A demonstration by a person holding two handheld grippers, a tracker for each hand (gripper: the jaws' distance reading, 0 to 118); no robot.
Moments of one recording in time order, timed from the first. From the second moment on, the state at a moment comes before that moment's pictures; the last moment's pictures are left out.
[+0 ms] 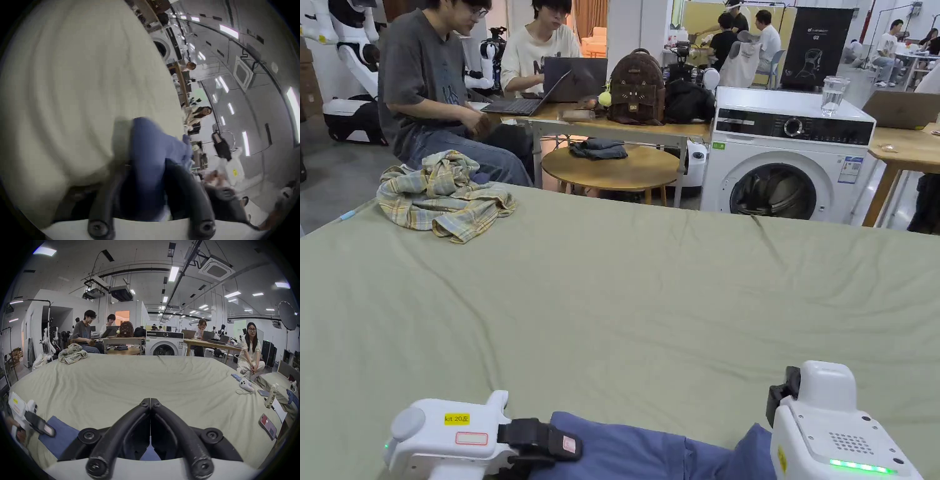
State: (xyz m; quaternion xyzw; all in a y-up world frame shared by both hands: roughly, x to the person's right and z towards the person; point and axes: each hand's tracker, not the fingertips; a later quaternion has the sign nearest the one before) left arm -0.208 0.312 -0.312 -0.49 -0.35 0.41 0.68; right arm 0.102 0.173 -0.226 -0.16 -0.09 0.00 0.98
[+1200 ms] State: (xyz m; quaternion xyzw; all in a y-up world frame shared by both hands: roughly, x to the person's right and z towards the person) left arm 0.023 0.401 -0.243 -0.51 -0.24 0.15 0.81; right arm 0.102 0.180 -0.233 -0.16 -0.08 0.01 0.98
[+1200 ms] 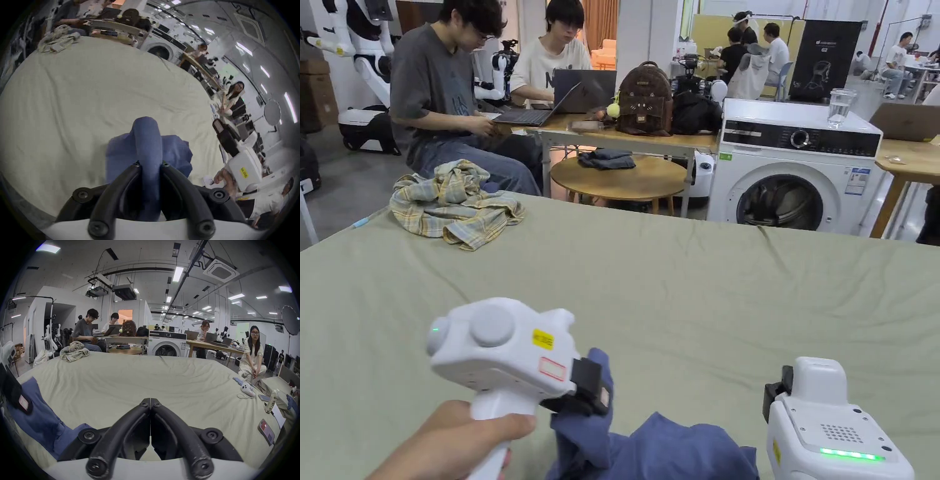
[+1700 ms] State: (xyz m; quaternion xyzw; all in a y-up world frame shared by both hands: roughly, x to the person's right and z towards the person) left arm 0.210 0.267 -0.253 -0.58 -0.19 0.05 0.79; right arm 0.138 0.175 -0.210 -0.17 -0.12 0.02 0.98
